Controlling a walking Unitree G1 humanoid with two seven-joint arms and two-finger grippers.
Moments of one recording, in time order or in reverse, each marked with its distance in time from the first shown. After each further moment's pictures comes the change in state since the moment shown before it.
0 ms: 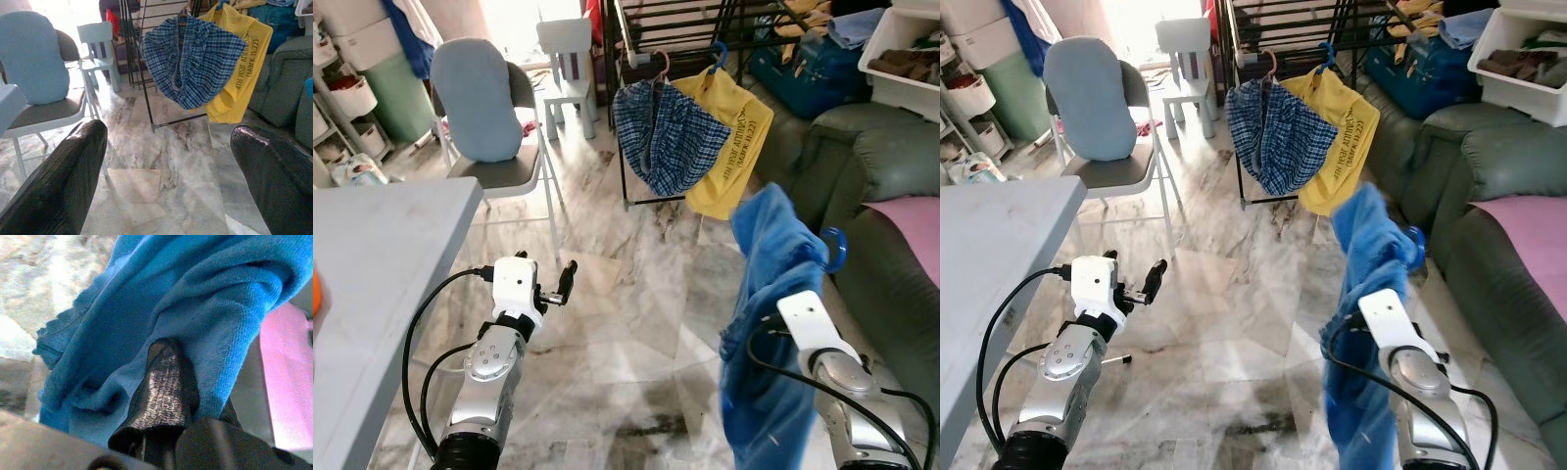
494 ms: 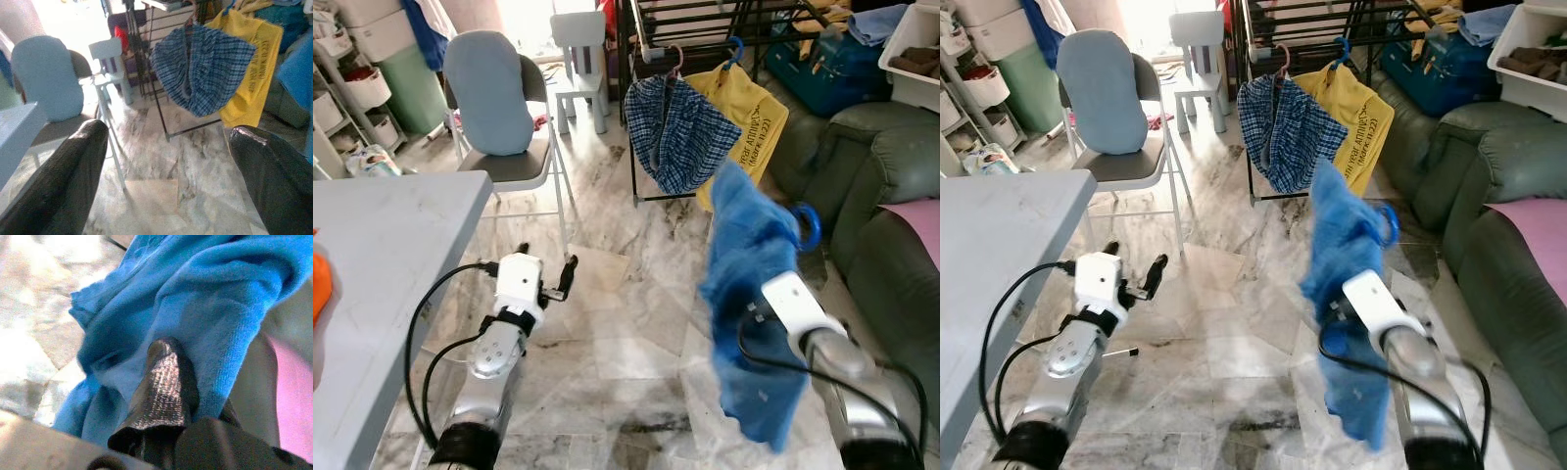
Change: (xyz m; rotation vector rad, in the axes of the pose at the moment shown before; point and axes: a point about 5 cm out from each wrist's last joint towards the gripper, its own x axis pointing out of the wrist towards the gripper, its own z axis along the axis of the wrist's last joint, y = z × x) left arm 0.002 0.004 0.000 0.089 -0.064 0.011; right arm 0.007 0.012 0.013 -0.052 -0.098 0.145
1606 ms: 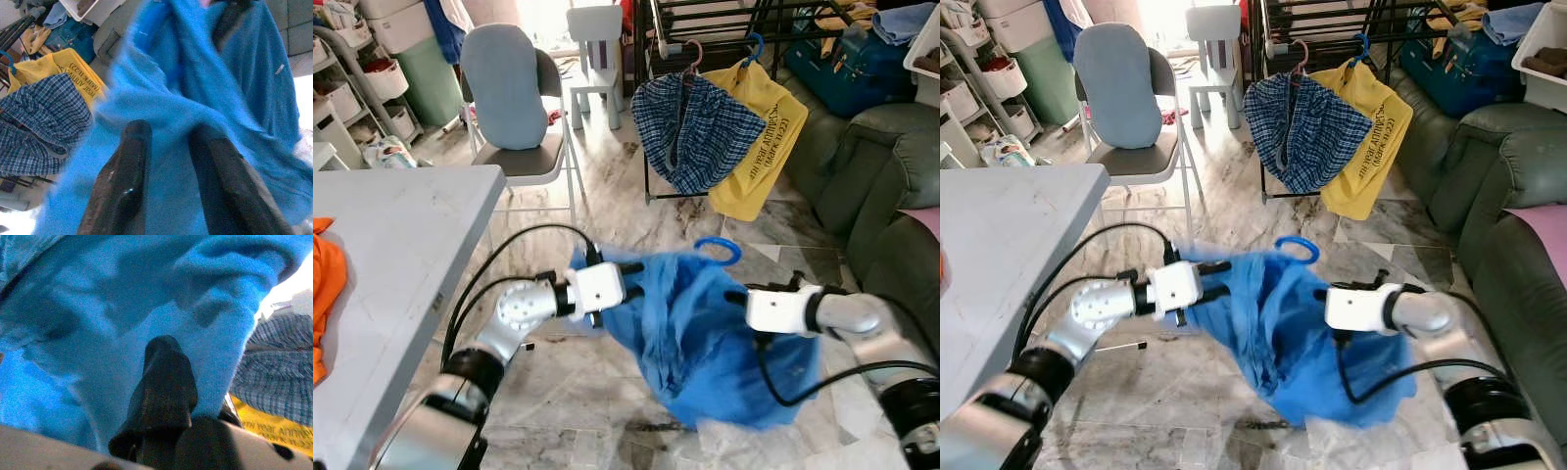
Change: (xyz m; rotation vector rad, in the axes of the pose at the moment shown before) left arm 0.029 -0.050 0.028 0.557 -0.120 -0.948; right arm 0.020 0.008 0.045 -0.749 -0.133 0.734
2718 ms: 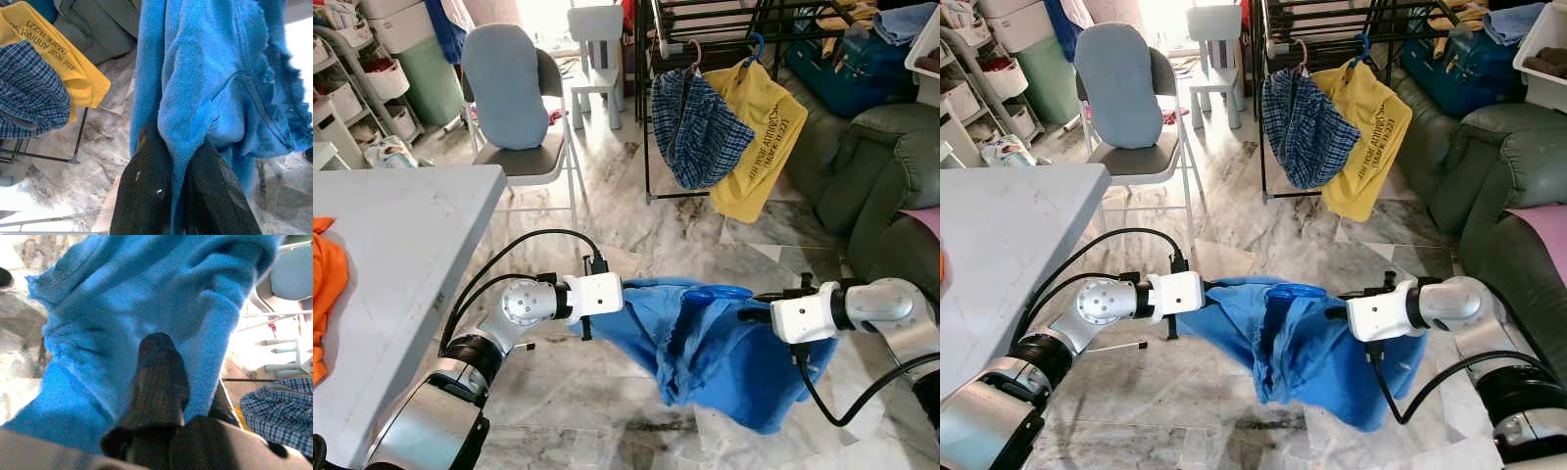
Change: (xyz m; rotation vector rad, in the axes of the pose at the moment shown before) left arm 0.004 0.006 -0.013 0.029 0.174 -0.128; right arm -0.028 -0.011 0.003 -0.130 0.020 0.302
